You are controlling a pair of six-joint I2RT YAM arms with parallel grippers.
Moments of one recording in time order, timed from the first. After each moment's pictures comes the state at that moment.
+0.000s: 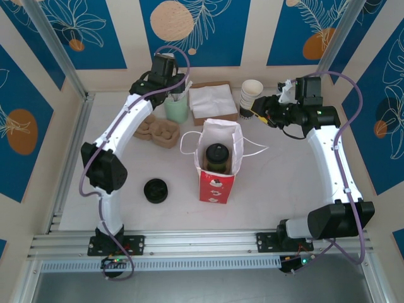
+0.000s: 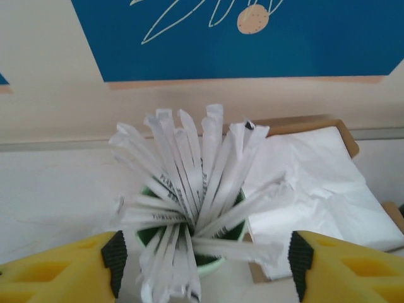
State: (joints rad) left arm -0.44 2.02 2.11 -0.66 -0.28 -0.26; right arm 0.05 1.36 1.52 -0.91 -0.64 0.63
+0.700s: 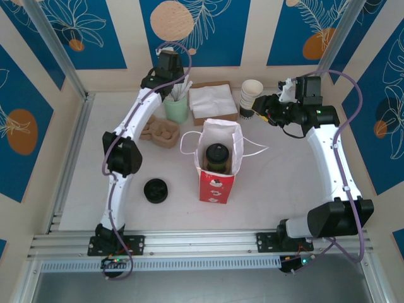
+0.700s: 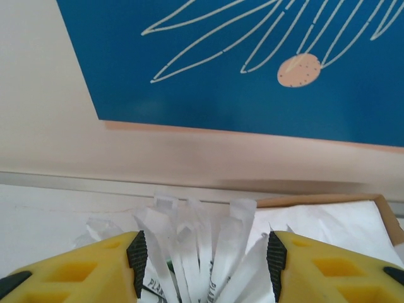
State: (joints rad) left arm -0.39 2.36 2.46 -0.60 -0.33 -0.32; right arm 0.04 1.38 1.52 -0.88 -0.63 0.60
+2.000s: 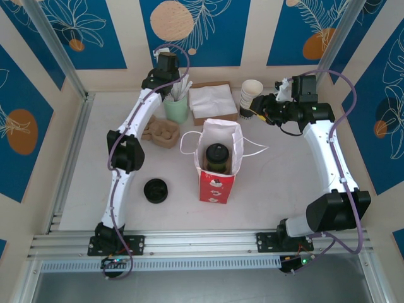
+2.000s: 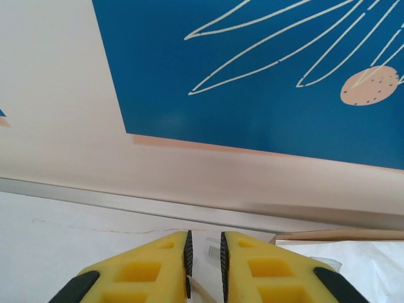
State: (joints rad) left arm -0.35 2.46 2.55 -0.56 -0.38 -0.31; right arm 0.05 1.43 1.52 -0.86 -0.63 0.60
